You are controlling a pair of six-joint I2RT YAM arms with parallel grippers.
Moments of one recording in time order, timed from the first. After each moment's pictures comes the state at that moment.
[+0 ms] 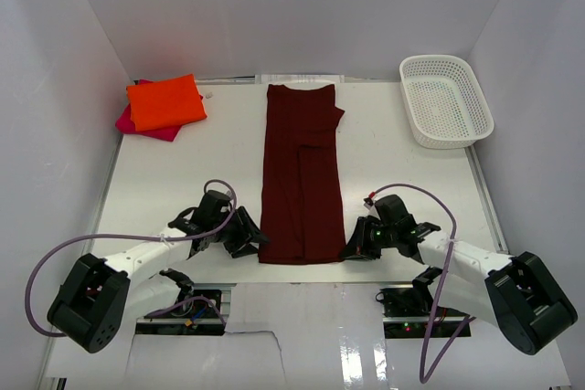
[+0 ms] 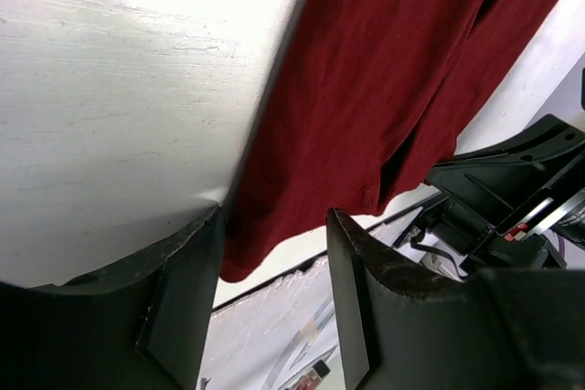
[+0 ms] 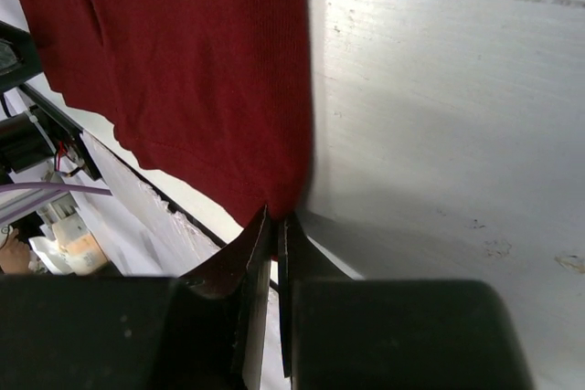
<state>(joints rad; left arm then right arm) -0.53 1.08 0.32 -0.19 0.36 -1.07 0.58 1.05 0.24 -0.13 -0.48 0.80</state>
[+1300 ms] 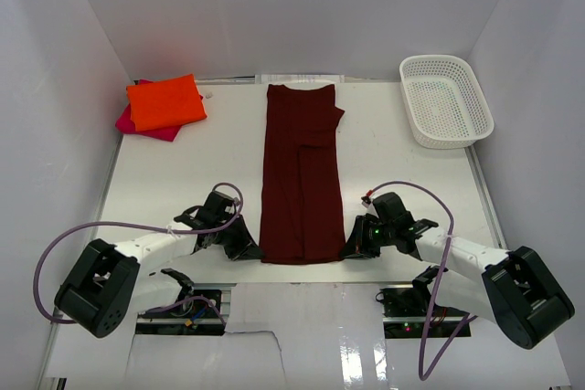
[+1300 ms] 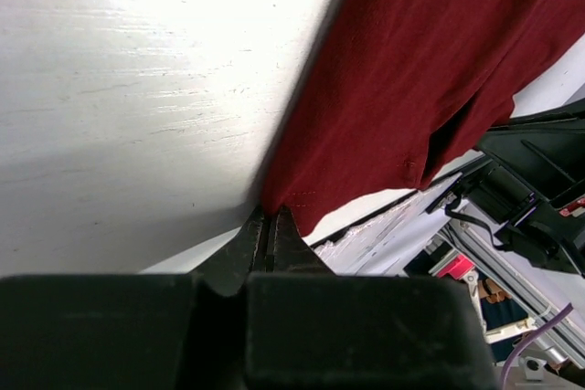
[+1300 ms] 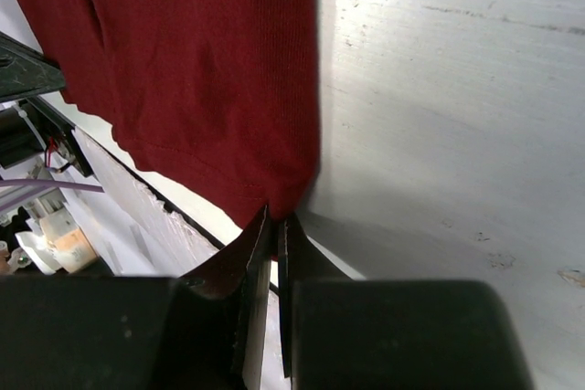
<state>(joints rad) -0.53 1.18 0.35 -0.25 0.45 -0.99 0.58 1.09 0.28 -0.14 -0.49 0.77</state>
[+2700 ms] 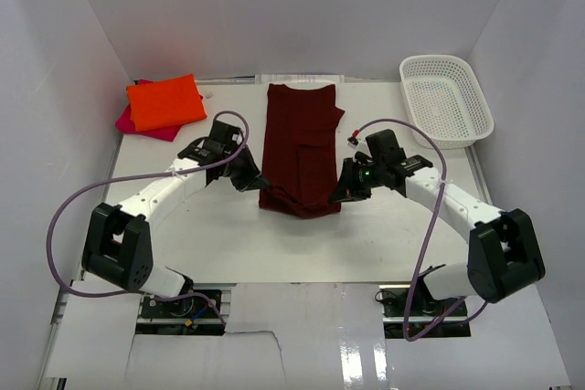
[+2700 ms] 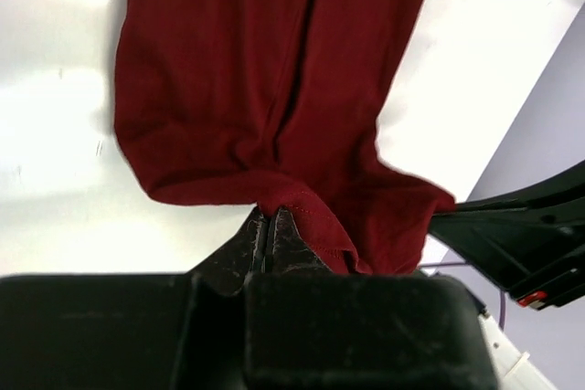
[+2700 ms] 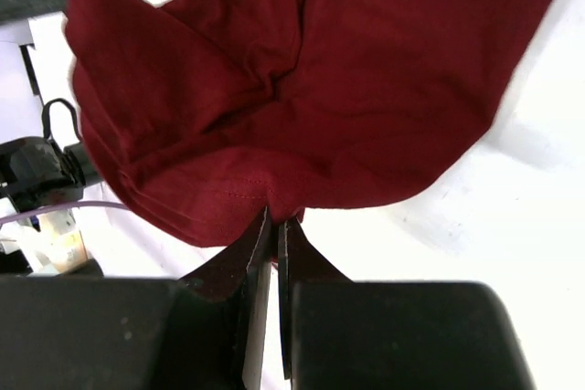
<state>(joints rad) -0.43 1.43 0.99 -0.53 0.32 -0.88 0.47 1.35 0.87 -0.45 -0.57 0.51</state>
